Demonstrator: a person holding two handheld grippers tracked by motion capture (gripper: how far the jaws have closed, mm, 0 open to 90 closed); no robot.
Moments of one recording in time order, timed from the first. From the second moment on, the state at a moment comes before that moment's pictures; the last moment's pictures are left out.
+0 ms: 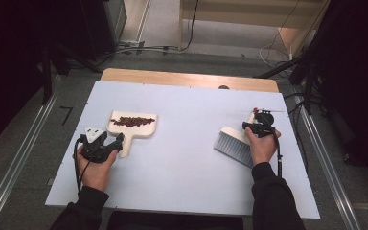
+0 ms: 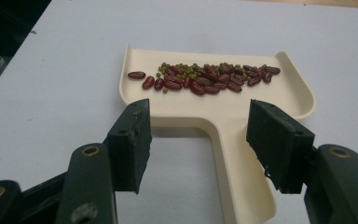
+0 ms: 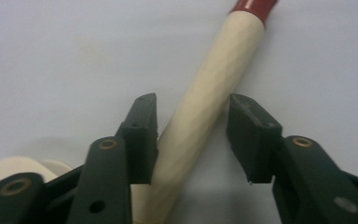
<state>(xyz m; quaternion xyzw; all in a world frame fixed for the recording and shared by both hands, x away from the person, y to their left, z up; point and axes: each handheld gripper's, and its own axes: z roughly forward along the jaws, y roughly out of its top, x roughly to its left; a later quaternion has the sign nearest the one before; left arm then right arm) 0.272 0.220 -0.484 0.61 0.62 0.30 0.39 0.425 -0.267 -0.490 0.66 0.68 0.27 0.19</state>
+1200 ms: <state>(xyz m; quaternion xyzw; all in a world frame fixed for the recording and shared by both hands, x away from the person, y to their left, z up) 0.277 0.230 -0.488 0.60 0.64 0.30 0.38 0.376 -0.266 -0.484 0.58 0.70 0.36 0.23</state>
